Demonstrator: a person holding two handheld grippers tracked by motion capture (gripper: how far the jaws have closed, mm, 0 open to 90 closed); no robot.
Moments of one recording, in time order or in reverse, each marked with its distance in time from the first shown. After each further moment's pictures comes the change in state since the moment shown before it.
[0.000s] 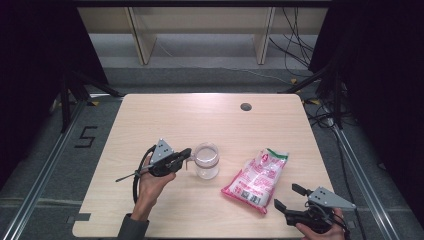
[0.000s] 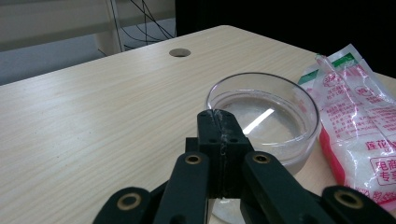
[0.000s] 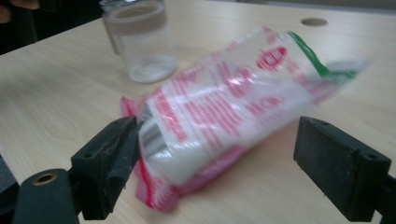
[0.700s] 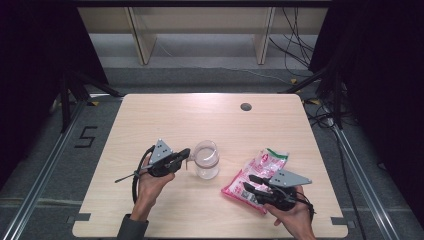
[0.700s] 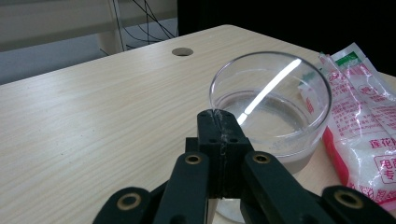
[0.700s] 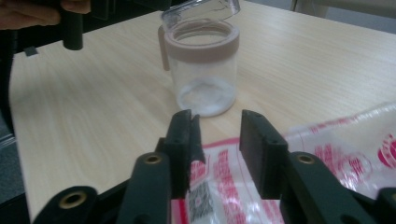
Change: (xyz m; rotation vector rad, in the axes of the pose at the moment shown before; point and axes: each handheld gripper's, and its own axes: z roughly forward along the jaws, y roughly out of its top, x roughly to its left) left arm 0.003 -0.003 -0.001 -0.006 0.006 -0.014; right arm 0.032 0.044 0.074 0.057 0.163 -0.127
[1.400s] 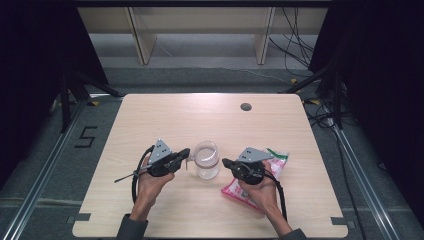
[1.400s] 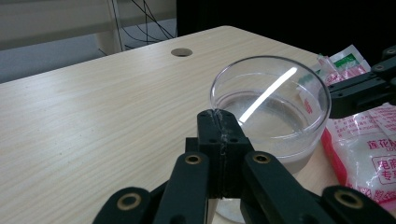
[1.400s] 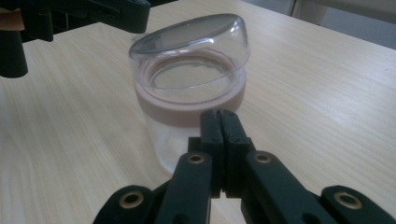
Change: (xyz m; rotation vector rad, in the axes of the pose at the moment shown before) left arm 0.002 0.000 0.000 0.001 -0.006 0.012; right arm -0.004 0.041 0.081 0.044 -0.024 -0.050
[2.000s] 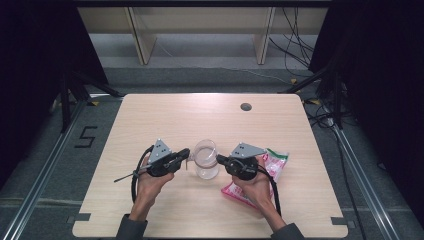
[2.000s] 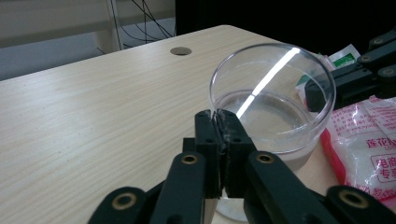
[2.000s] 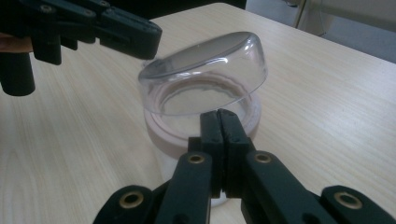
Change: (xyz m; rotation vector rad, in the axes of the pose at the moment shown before) left arm 0.001 -0.001 -0.001 0.005 -0.011 0.003; right arm 0.005 0.016 0.011 -0.018 0.019 -0.010
